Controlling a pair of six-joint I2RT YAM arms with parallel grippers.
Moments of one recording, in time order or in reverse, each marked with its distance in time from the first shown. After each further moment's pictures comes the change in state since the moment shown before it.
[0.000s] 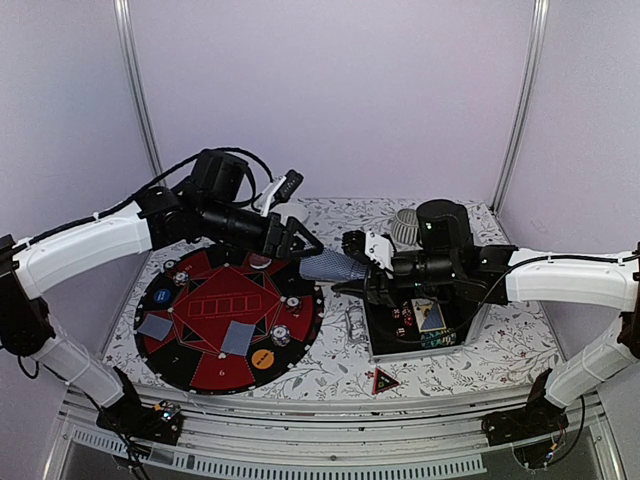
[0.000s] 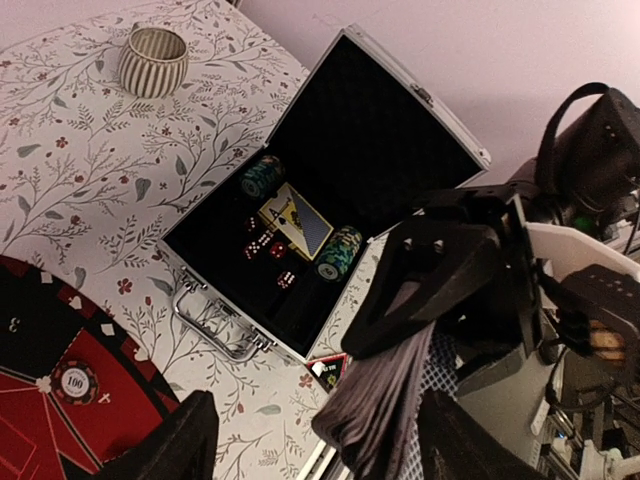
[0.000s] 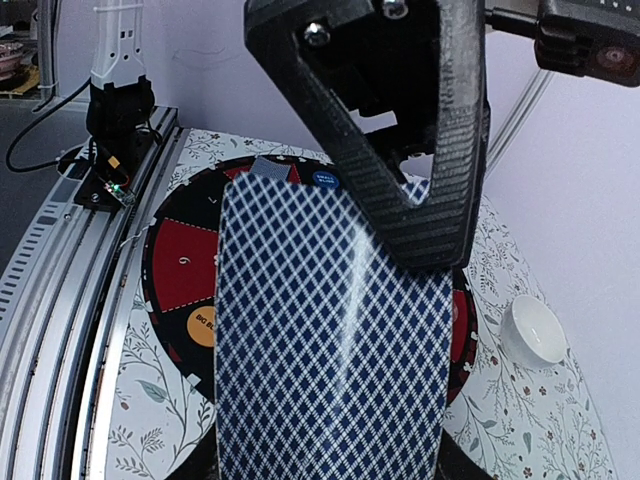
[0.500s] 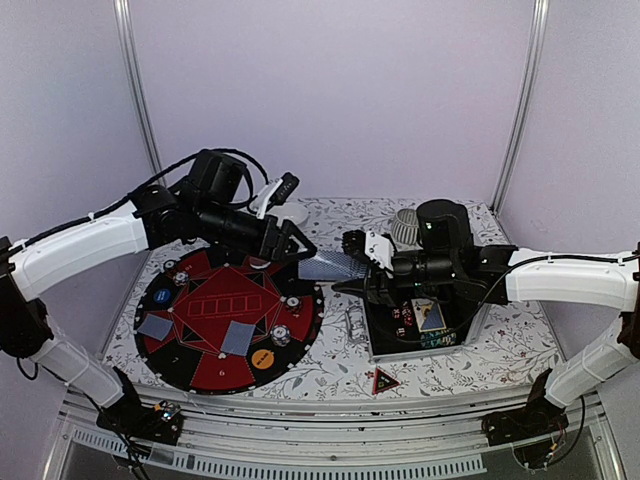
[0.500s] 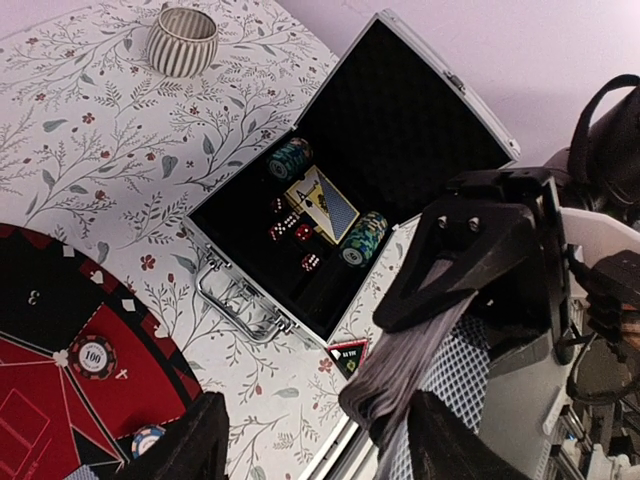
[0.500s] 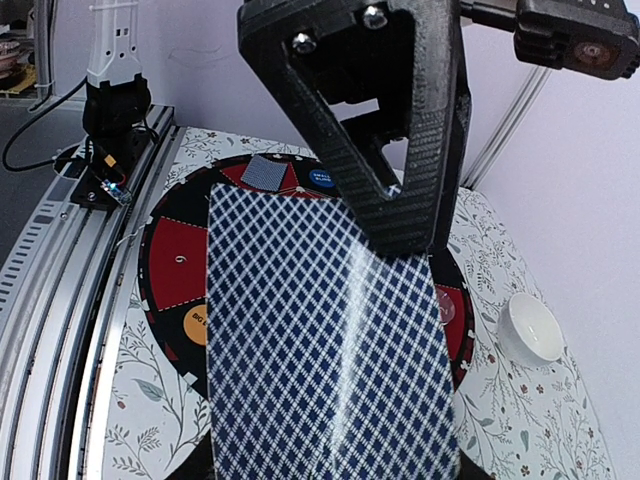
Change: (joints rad) left arm -0.002 -0.001 0.009 -0.080 -0.063 0.019; right arm 0.000 0.000 0.000 0.000 0.008 -0.002
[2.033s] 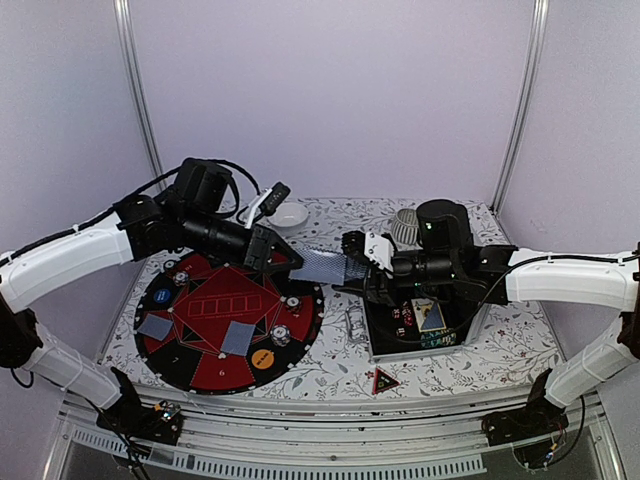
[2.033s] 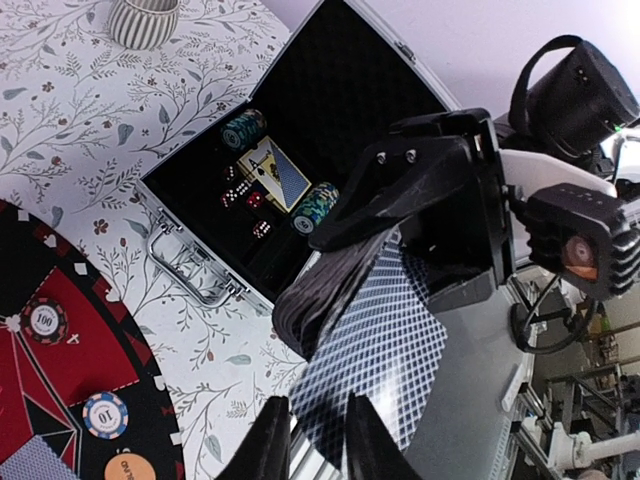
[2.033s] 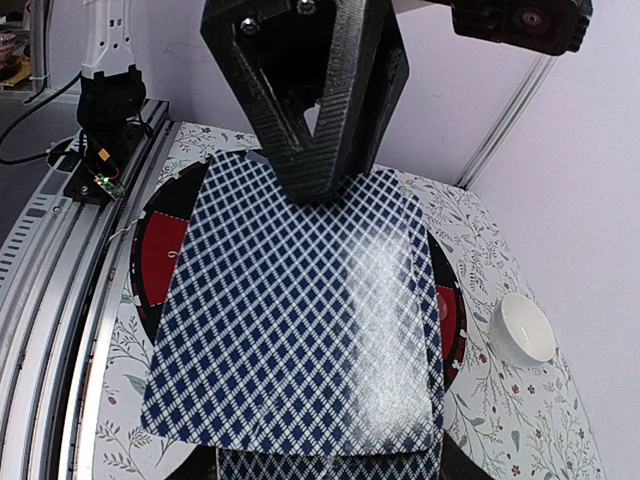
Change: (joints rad) left arm 0.010 -0.099 -0.094 0.007 0.114 -0.058; right arm 0.000 0.000 0.000 0.000 0.016 -0.023
